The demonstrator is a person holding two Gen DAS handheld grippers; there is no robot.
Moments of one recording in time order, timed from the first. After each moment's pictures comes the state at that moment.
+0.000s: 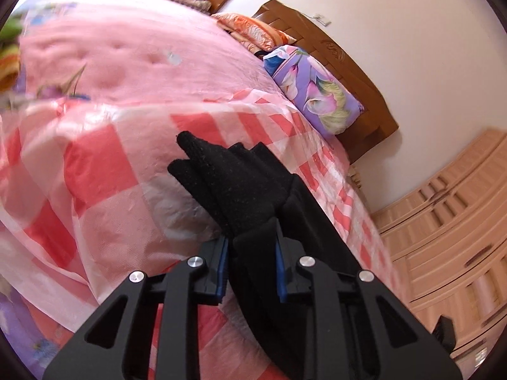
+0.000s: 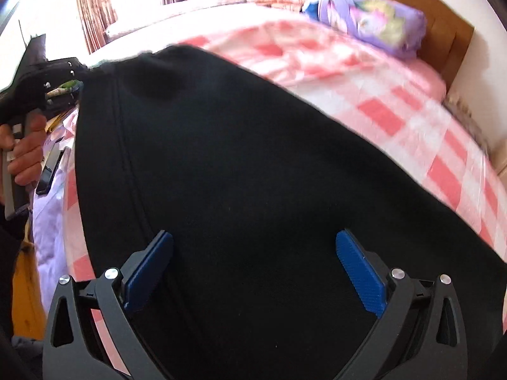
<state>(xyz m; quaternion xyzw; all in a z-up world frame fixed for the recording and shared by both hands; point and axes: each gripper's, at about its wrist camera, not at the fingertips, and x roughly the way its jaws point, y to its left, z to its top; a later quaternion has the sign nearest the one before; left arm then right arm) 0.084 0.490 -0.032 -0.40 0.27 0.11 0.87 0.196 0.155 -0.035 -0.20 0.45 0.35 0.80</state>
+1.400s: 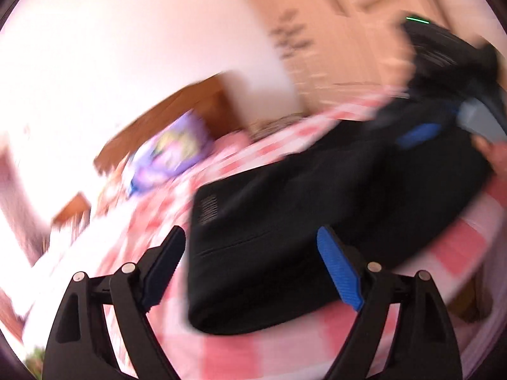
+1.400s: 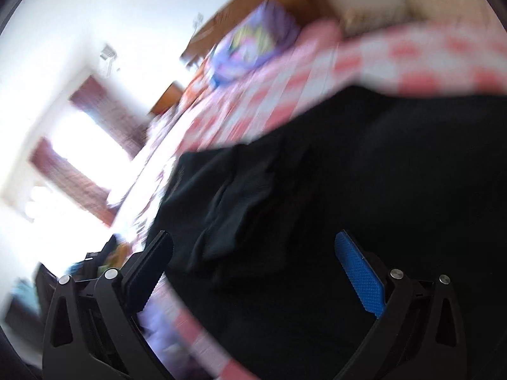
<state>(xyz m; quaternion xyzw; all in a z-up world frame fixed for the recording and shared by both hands) 0.039 0.166 -0.003 0.20 0.19 -0.04 0.96 0.138 -0.104 0.003 0.21 0.36 0.26 0.87</state>
